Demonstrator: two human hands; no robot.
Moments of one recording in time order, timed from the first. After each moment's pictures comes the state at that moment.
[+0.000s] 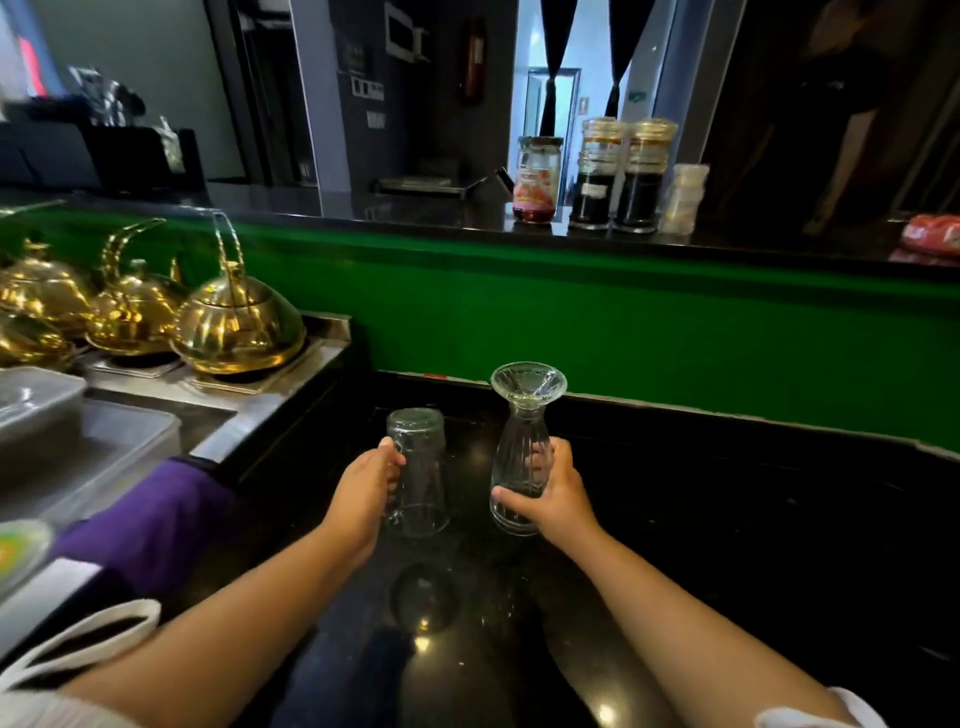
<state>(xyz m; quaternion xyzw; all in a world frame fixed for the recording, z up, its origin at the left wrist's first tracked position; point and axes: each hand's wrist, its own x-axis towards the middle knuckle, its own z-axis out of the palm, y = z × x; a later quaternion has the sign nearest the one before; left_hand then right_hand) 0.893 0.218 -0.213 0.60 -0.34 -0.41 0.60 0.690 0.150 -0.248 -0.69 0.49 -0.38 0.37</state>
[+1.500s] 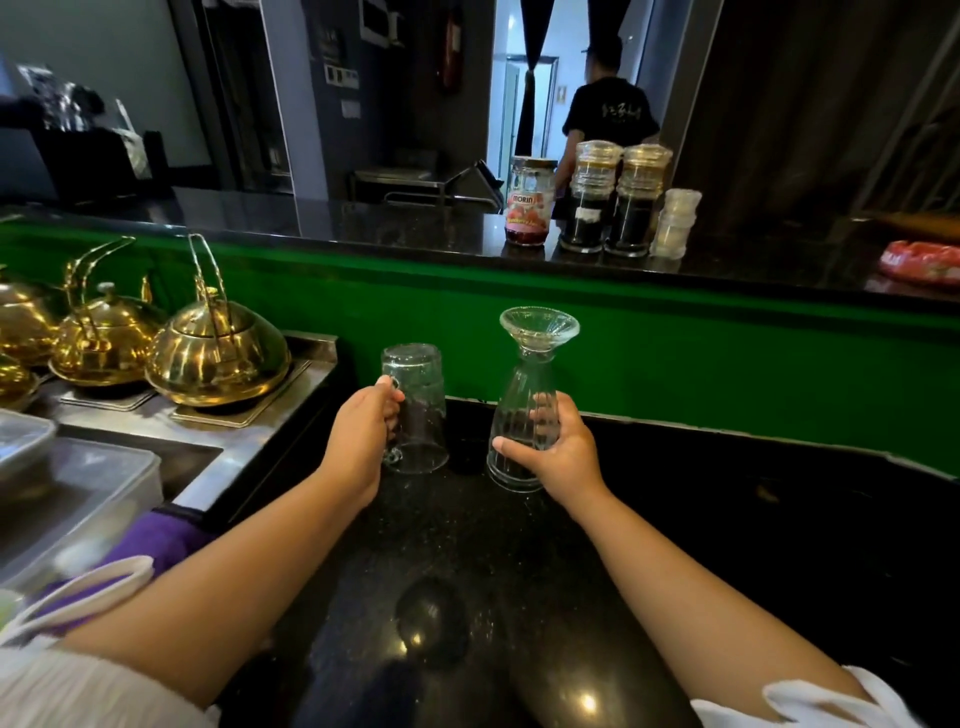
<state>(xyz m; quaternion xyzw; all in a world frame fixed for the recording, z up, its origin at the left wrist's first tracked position) 0.912 0.167 -0.130 0.55 -0.37 -0.41 0.63 0.707 0.120 -0.169 -0.64 0.48 -0.47 0.38</state>
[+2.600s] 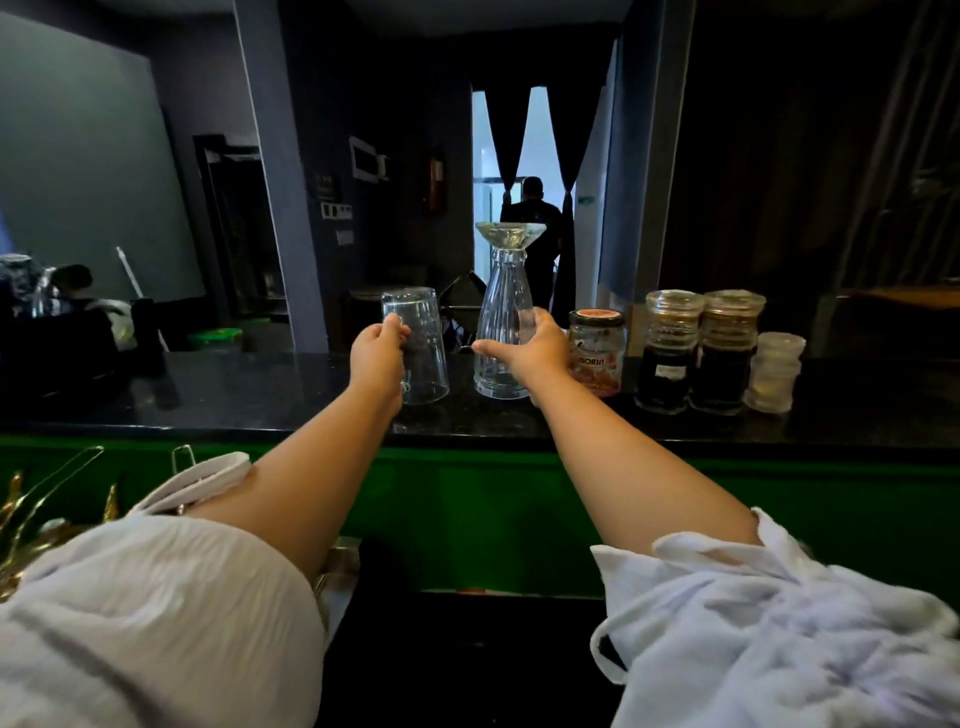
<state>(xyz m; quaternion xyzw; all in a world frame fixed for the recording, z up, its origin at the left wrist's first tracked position) 1.026 -0.097 0.045 0.50 -0.41 -0.32 0.69 0.866 -0.131 0.044 -0.60 0.51 -0.55 0.28</state>
